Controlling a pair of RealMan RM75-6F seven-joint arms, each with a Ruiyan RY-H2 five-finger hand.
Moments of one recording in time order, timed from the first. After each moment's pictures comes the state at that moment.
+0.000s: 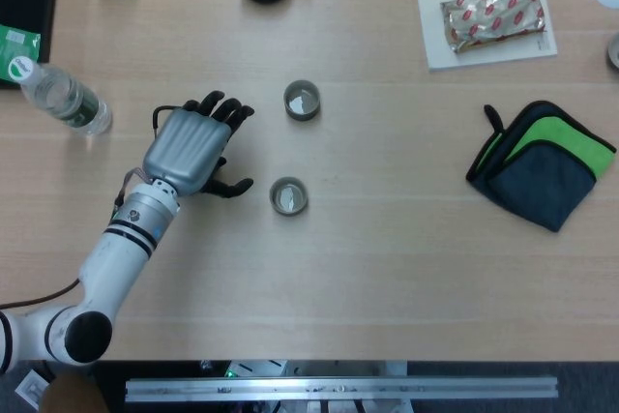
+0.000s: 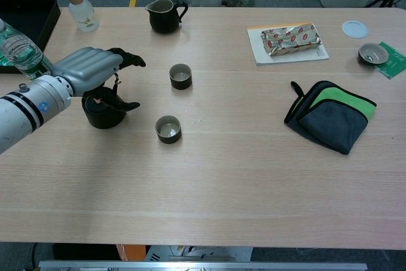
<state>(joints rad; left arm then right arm) -0.66 -1.45 -0.14 -1.75 0.95 0.97 0.69 0.14 -1.10 0.10 -1.55 -1.44 1.39 0.13</state>
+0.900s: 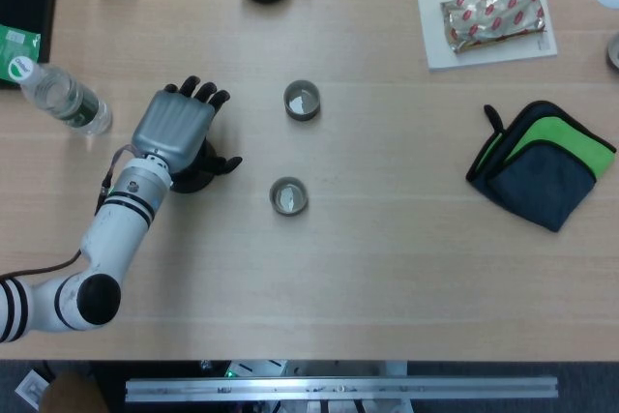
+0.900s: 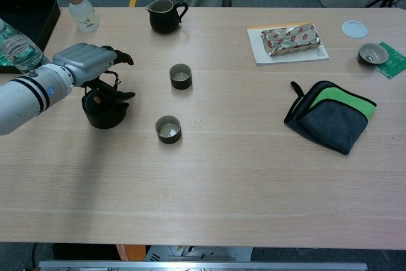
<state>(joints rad) -0.81 -1.45 -0.10 -1.67 0.68 0.95 0.77 0.13 -1.10 0.09 -1.54 -1.43 1.39 0.14</state>
